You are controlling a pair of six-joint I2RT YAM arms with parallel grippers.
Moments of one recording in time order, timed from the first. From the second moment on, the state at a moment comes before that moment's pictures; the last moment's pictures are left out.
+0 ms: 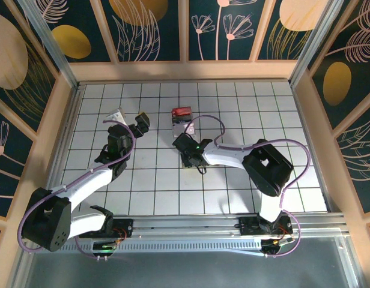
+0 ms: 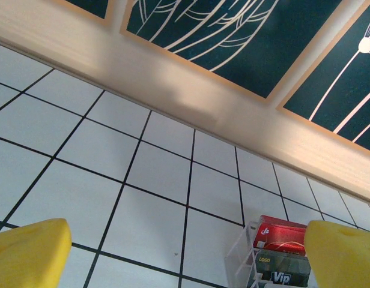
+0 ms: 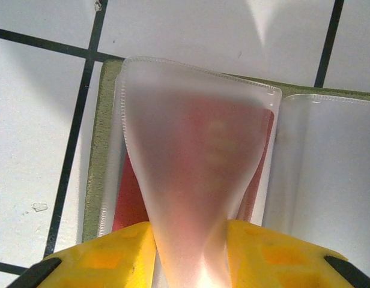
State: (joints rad) left arm -0.42 1.21 0.57 0.40 -0.38 -0.57; right arm 0.92 1.84 1.12 -0.49 0.28 0.58
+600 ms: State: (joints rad) left arm -0.42 1.16 0.57 0.40 -0.38 -0.56; right arm 0.89 1.77 1.10 -0.54 0.41 0.62
